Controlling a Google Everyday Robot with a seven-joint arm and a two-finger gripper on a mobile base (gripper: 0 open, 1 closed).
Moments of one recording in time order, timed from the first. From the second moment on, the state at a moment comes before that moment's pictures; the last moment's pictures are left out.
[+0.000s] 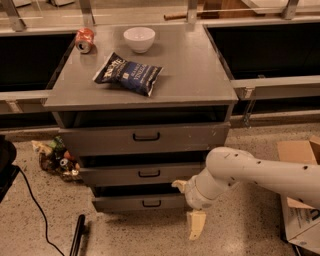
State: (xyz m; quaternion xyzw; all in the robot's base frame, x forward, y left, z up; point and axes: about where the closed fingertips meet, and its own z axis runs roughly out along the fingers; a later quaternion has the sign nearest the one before) arm 0.434 -0.070 0.545 -0.75 0.62 0.17 0.16
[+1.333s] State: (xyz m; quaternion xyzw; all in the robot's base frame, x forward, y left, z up) arm 0.504 -0.090 0.373 -0.74 0.62 0.16 0.18
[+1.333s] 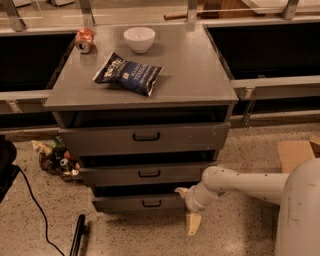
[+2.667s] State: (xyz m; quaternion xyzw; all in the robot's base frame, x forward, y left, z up) arm 0.570 -0.128 0.231 -0.73 0.63 0.14 0.23
